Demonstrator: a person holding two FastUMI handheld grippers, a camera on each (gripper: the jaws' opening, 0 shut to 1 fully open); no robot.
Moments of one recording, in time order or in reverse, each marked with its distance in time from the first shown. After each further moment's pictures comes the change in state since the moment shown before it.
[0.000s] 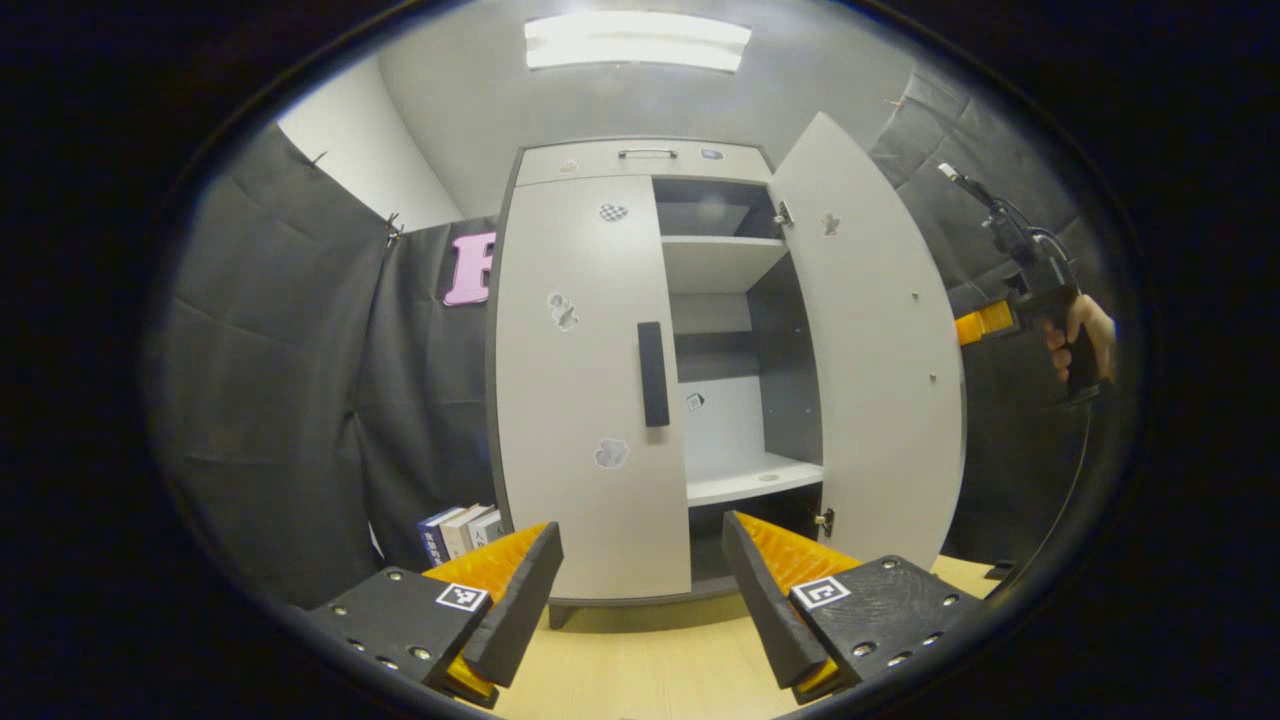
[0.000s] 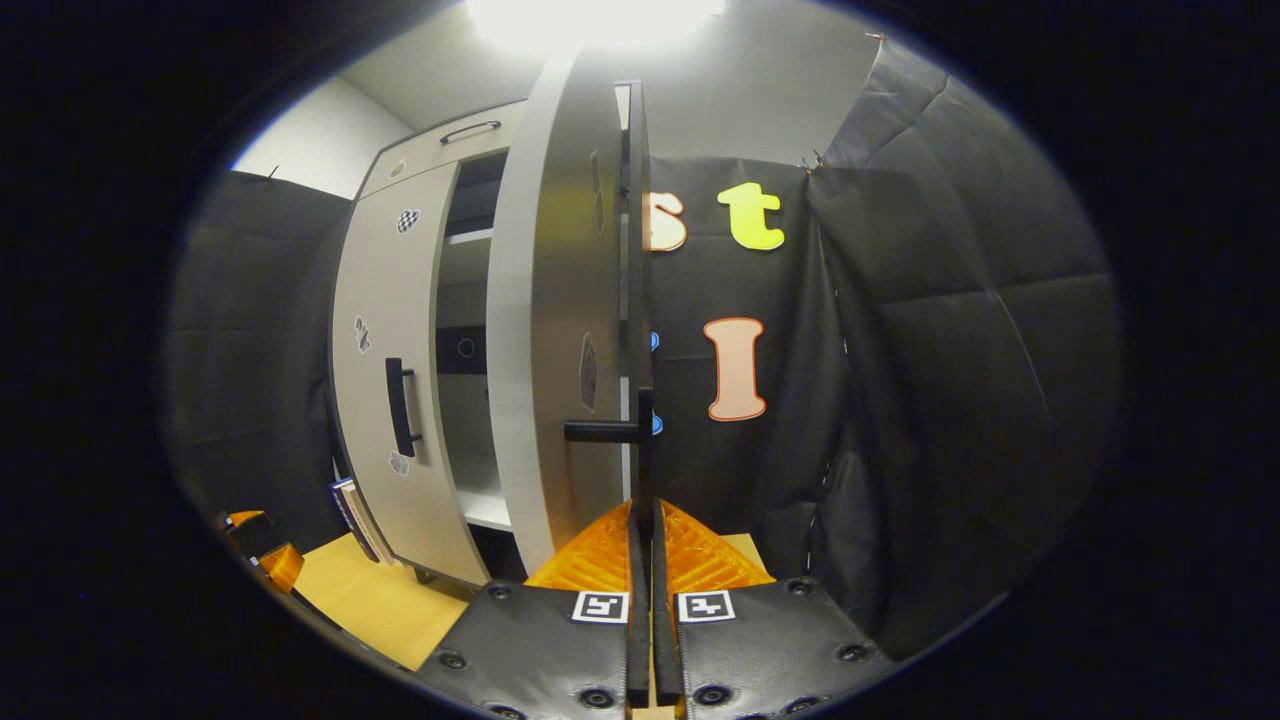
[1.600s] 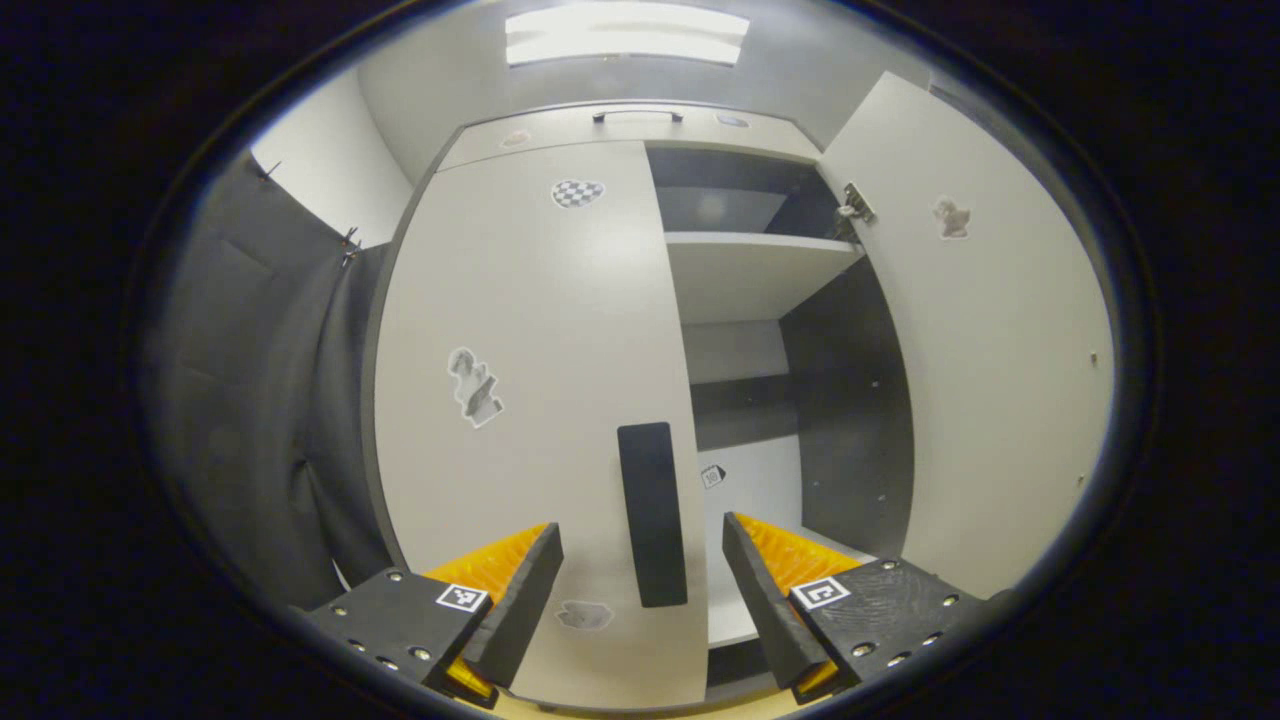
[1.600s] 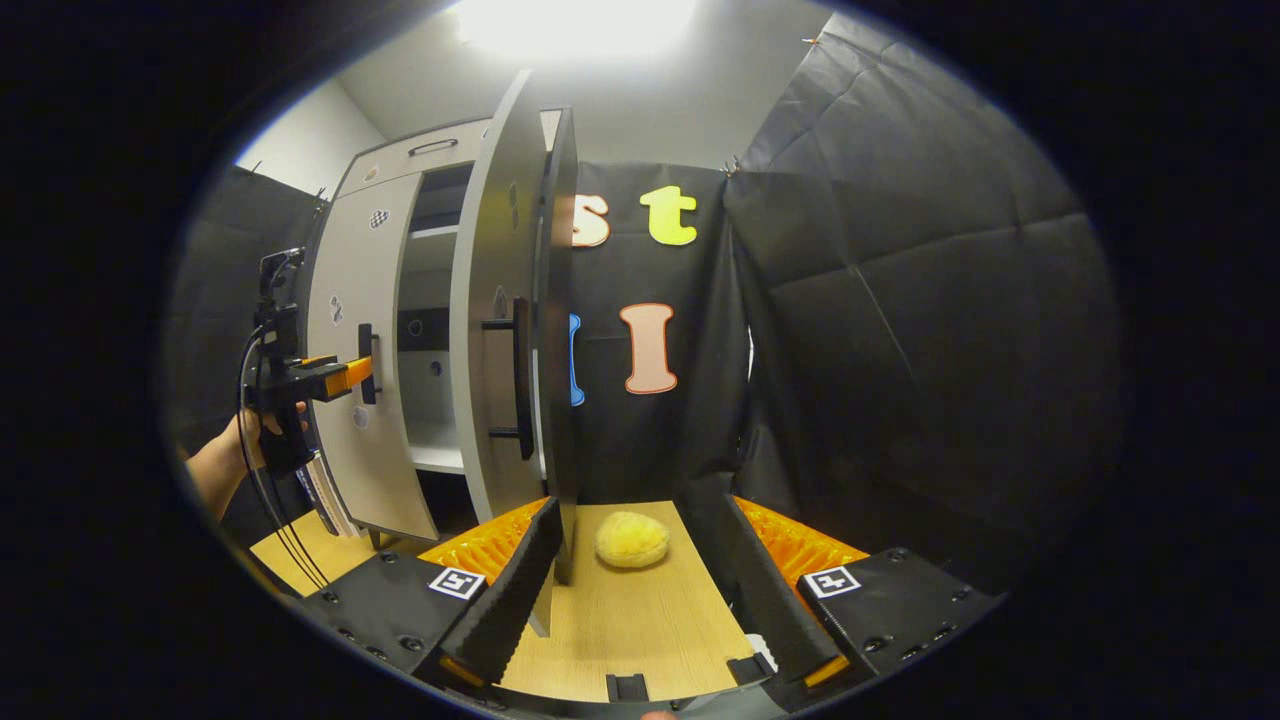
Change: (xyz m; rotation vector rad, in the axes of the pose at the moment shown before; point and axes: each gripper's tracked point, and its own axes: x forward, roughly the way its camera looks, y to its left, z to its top) left arm 0.260 0.002 0.087 0.034 -0.054 0.011; right arm -0.046 -0.041 -0.026 0.028 0.024 -0.171
